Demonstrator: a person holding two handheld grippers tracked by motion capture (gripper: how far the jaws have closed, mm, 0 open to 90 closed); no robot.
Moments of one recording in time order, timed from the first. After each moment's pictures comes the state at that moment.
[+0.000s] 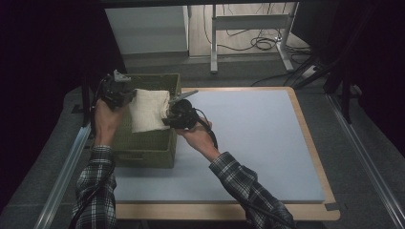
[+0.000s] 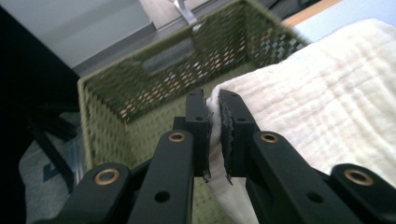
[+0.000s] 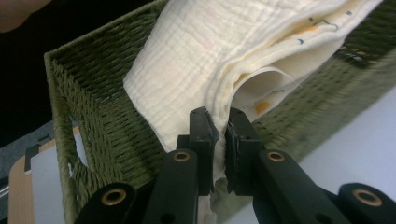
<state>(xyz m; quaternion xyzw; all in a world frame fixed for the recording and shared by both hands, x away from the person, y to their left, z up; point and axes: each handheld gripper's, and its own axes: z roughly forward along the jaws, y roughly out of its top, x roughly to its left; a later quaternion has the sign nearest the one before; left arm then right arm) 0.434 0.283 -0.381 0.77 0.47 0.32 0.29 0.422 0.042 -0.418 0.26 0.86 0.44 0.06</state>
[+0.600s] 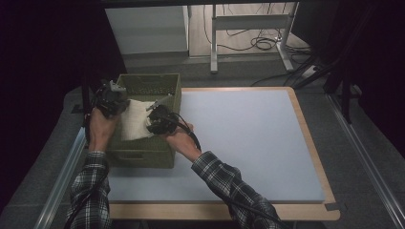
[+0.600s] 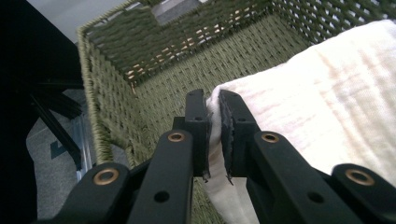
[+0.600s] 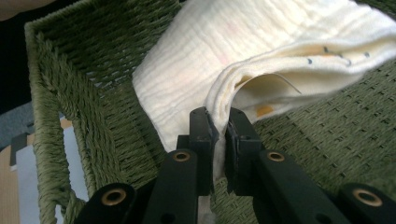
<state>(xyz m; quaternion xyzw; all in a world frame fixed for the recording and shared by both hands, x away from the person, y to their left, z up) 0.439 0.303 -0.419 0.79 0.48 0.31 0.25 0.418 0.099 -0.437 0.24 0.89 0.39 0.05</state>
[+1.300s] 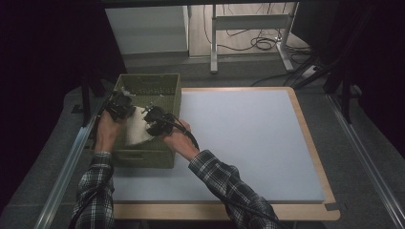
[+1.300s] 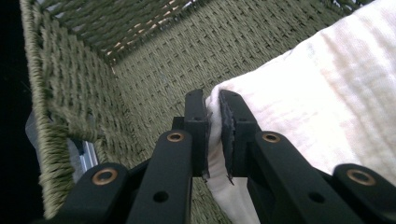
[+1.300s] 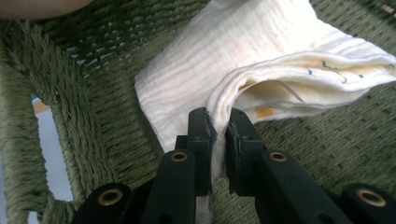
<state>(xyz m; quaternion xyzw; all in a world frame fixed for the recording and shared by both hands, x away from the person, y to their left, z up) 0.456 0.291 -0.449 0.81 0.47 0.28 0.20 0.421 0.113 -0.444 0.23 0.91 0.34 0.07</state>
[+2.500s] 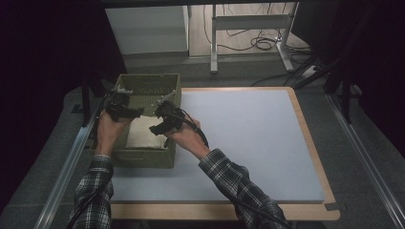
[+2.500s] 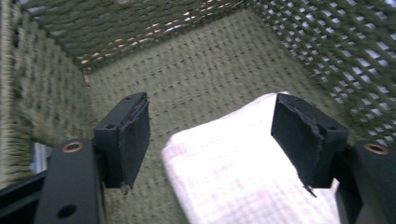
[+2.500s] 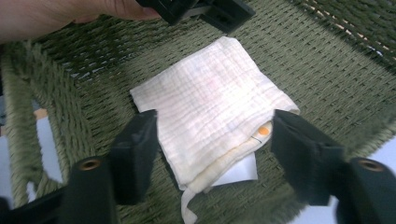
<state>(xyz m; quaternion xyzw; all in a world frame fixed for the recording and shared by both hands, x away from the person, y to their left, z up) 0.446 0.291 -0.439 0.77 0.51 0.24 0.30 0.424 0.078 -0.425 0.24 0.89 0.38 0.08</state>
